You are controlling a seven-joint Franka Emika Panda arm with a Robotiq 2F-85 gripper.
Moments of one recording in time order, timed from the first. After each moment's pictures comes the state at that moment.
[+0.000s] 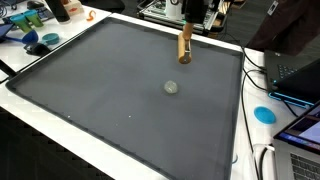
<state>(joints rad) 0.22 0.19 0.21 -1.75 -0.08 1.84 0.04</state>
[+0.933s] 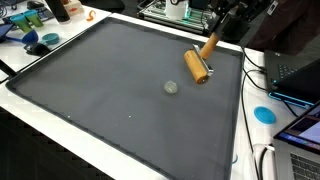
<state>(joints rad) 0.41 0.28 0.23 -1.74 -0.45 1.98 0.17</state>
